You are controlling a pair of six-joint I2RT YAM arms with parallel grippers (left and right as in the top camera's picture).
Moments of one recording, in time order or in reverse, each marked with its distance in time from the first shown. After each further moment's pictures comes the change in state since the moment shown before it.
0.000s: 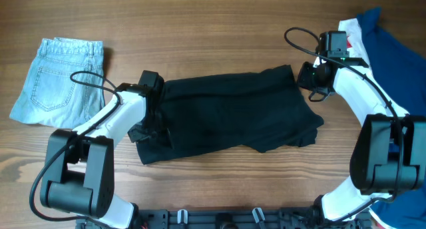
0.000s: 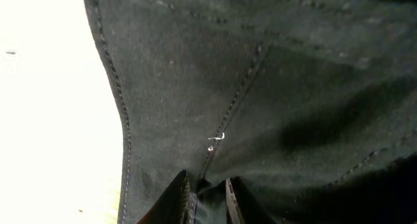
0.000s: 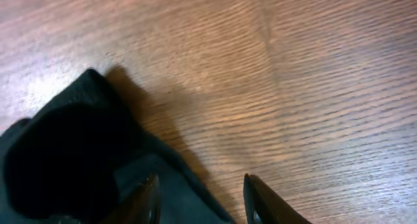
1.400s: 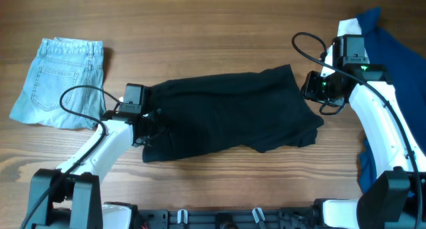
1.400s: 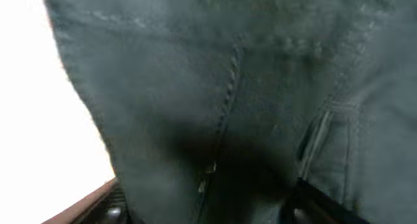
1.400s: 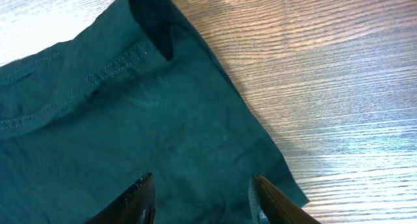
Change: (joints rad) left arm 0.060 -0.224 -0.261 0.401 0.190 0.061; right arm 0.000 -0.277 0.000 -0.315 -0.092 -0.061
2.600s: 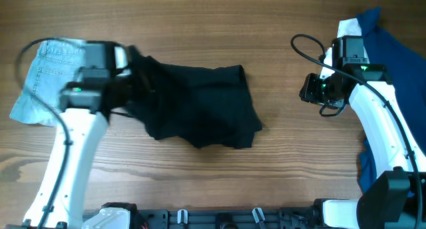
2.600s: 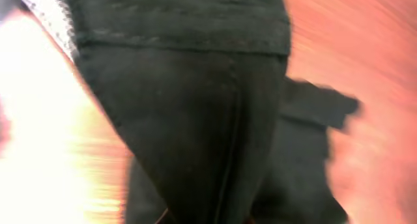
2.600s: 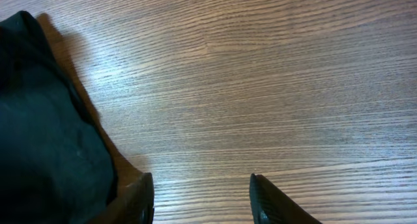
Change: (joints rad) left arm 0.021 -0.144 0.488 -0.325 0.101 0.174; right arm 0.000 0.000 0.000 -0.033 -0.015 -0.014
